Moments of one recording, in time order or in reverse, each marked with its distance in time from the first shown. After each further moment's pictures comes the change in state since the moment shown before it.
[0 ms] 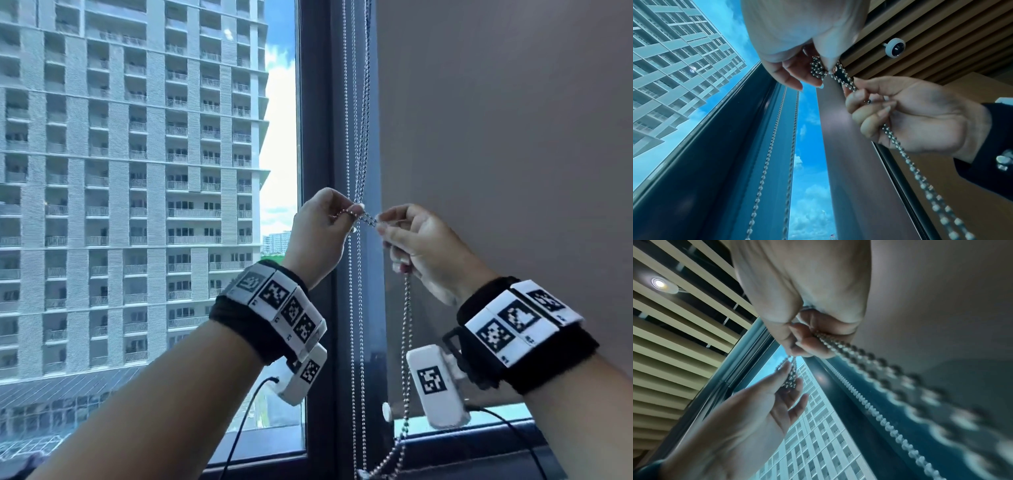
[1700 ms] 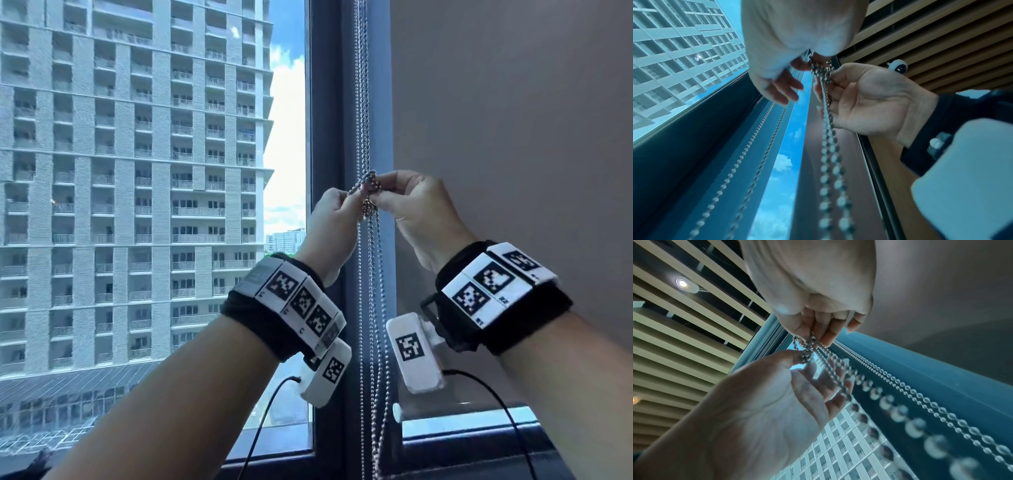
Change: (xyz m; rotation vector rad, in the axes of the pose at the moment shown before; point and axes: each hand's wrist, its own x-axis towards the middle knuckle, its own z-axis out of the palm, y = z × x) left_hand -0.002 0.013 0.002 -0.262 -0.026 -0.277; right_hand 0.029 -0.023 0.031 0.034 0.167 -0.223
